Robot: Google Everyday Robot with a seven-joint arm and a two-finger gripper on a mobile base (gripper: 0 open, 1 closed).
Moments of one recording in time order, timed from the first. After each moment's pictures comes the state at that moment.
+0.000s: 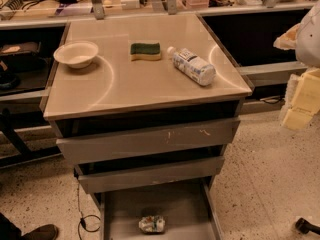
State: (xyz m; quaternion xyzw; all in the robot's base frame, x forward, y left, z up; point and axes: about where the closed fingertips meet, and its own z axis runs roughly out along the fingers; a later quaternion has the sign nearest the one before) arm 0.438 -0.216 0.977 -0.60 0.78 -0.04 0.16
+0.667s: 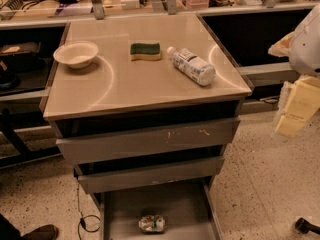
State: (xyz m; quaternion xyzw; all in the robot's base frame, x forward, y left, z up) arm 0.436 -0.209 0.966 -0.60 0.78 -0.02 0.16
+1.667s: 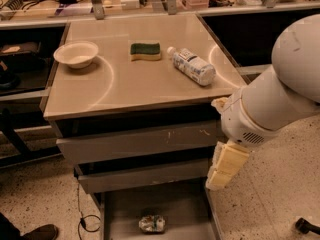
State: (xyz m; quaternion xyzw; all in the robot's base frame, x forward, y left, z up) arm 0.414 -0.118 0.848 -0.62 0.76 0.05 0.20
